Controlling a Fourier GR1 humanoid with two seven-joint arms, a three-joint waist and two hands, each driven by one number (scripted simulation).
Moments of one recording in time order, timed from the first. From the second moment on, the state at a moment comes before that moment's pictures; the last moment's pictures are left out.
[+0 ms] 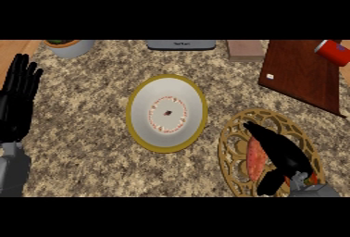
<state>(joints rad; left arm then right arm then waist) -0.23 0.32 0.20 -1.51 0.16 0.04 -0.01 -0.05 -0.29 0.23 -1.61 0.79 0.46 0.32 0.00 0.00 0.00</state>
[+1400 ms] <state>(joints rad) -0.21 0.32 0.25 -1.53 0.15 0.02 0.00 0.42 -0.40 -0.06 -1.80 0.98 0.10 0.24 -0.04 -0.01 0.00</state>
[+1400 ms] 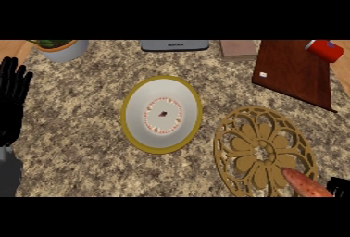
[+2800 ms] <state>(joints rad) -0.23 0.30 0.22 -1.52 0.13 0.01 0.00 0.08 -0.20 0.14 -2.35 0.85 0.31 0.63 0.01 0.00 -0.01</state>
